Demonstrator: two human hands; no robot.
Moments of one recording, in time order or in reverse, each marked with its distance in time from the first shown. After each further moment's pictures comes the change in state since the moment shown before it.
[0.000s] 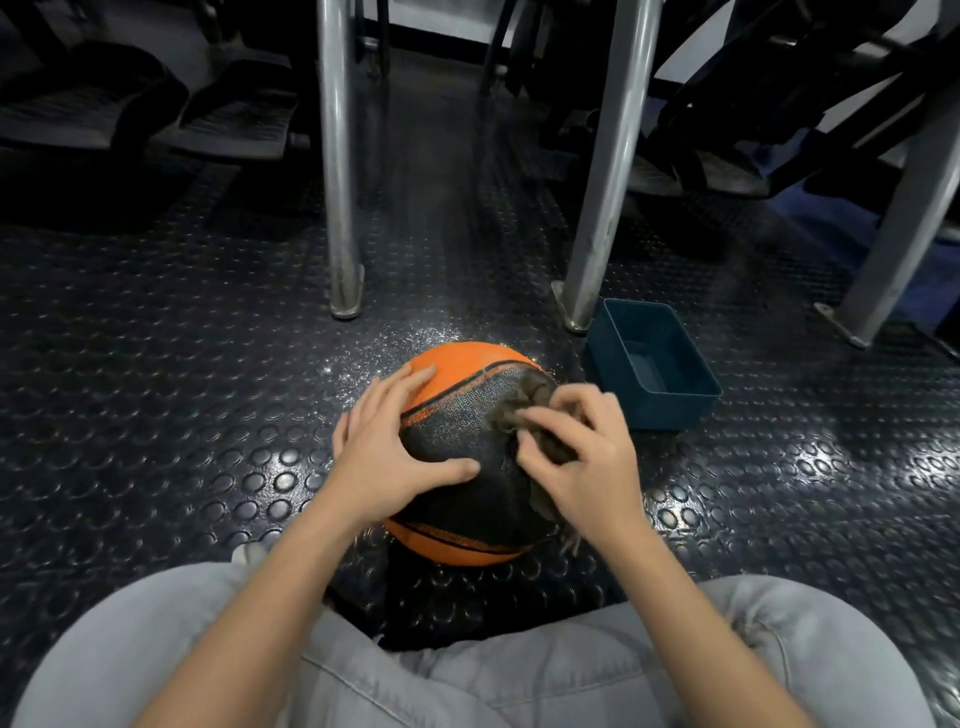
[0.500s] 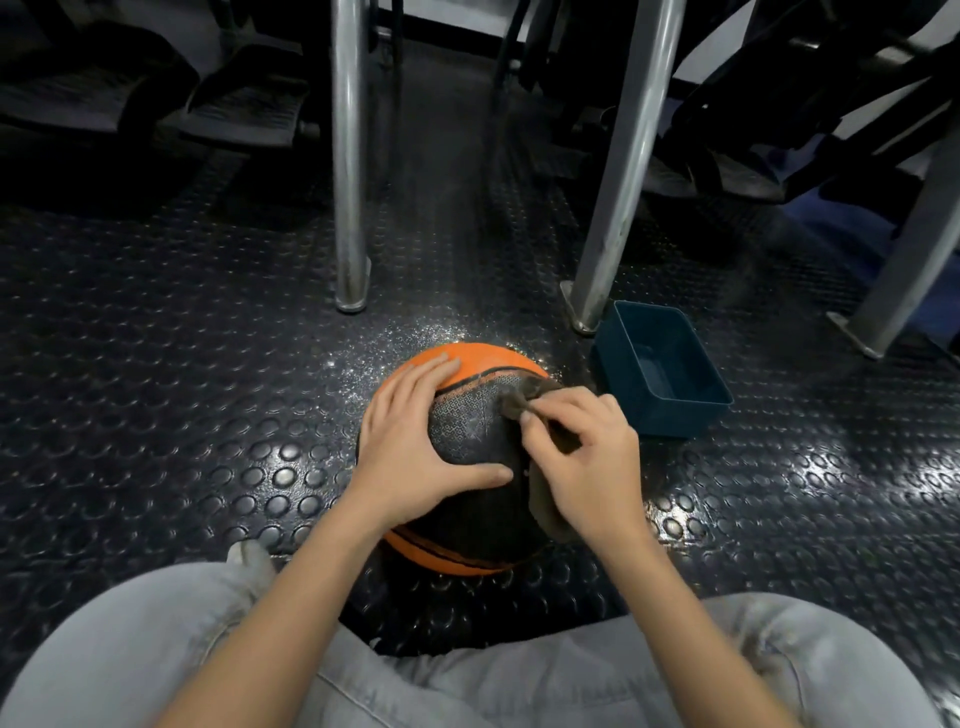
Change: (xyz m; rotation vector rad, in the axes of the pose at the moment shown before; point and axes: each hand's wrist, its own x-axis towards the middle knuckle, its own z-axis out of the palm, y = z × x) left_hand 0.004 0.008 0.014 0.040 0.099 0.138; right_hand 0.012 -0.010 0.005 0.062 -0.041 0.178
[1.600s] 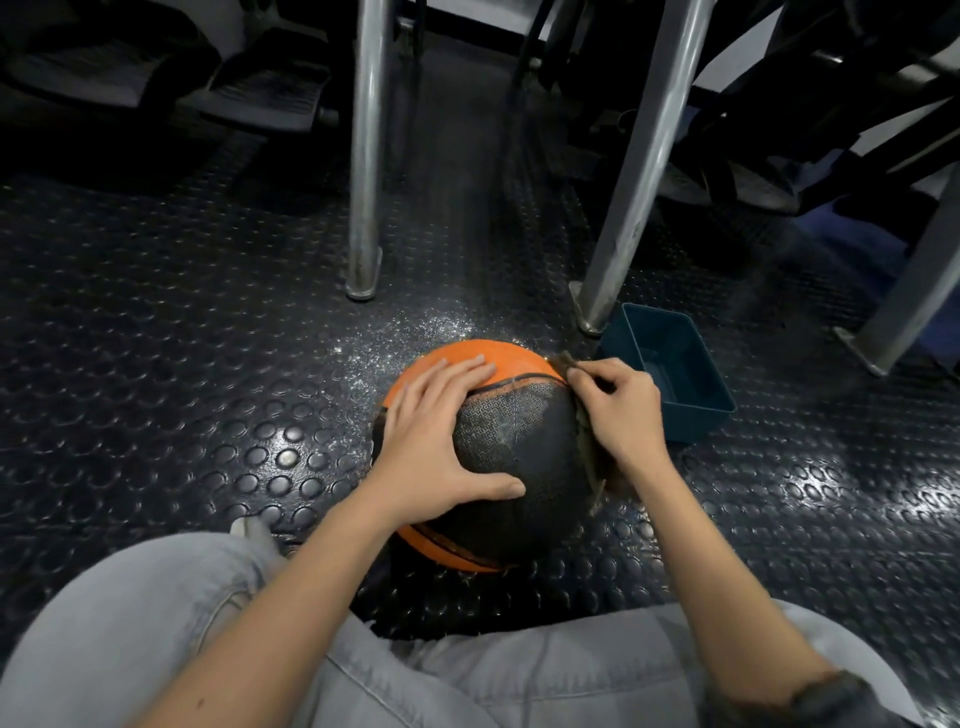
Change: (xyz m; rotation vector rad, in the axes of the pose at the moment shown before) left_hand -0.007 0.006 0.004 0.000 -0.105 0.111; right_hand 0.042 0.042 -0.004 -0.044 -0.147 0.302
